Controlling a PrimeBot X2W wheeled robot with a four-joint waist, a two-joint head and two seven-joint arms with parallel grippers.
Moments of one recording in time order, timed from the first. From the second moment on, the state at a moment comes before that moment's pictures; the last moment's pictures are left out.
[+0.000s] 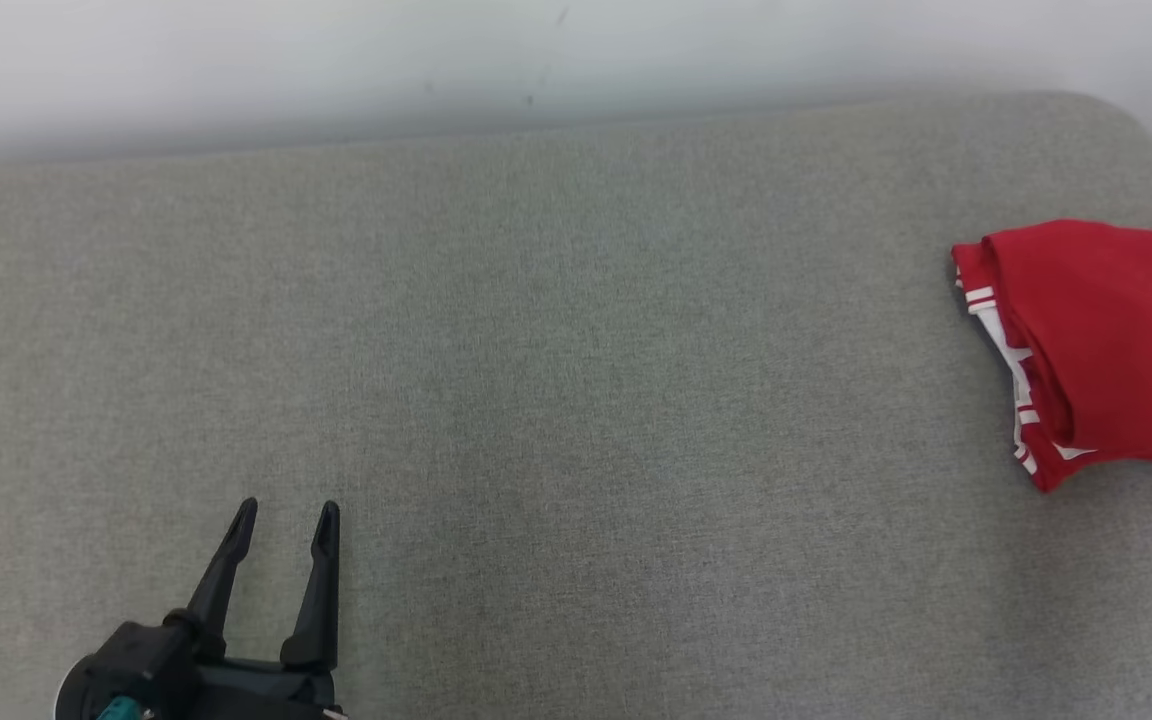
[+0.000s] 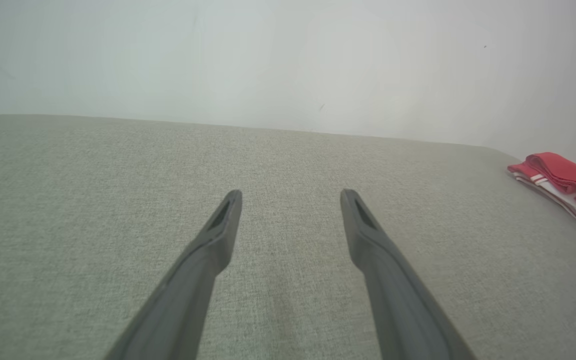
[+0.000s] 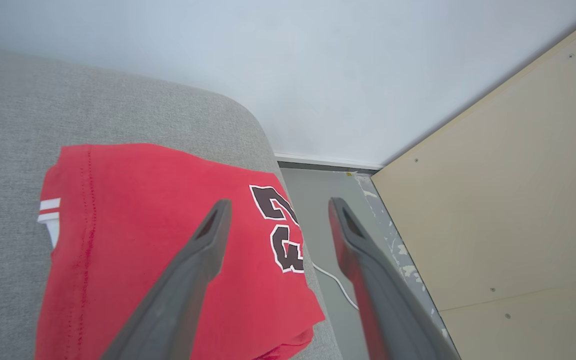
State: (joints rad) left arm -0.10 0.19 -0.14 0.15 -0.36 -0.13 -0.26; right arm -0.66 -0.34 -0.32 0.53 -0.38 0.13 0.35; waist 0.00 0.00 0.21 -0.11
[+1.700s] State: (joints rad) left arm 0.10 0.08 0.05 0.23 -0.30 -0.13 -0.26; right arm 0.00 -0.05 -0.03 0.33 0.18 0.13 -0.12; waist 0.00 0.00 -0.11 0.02
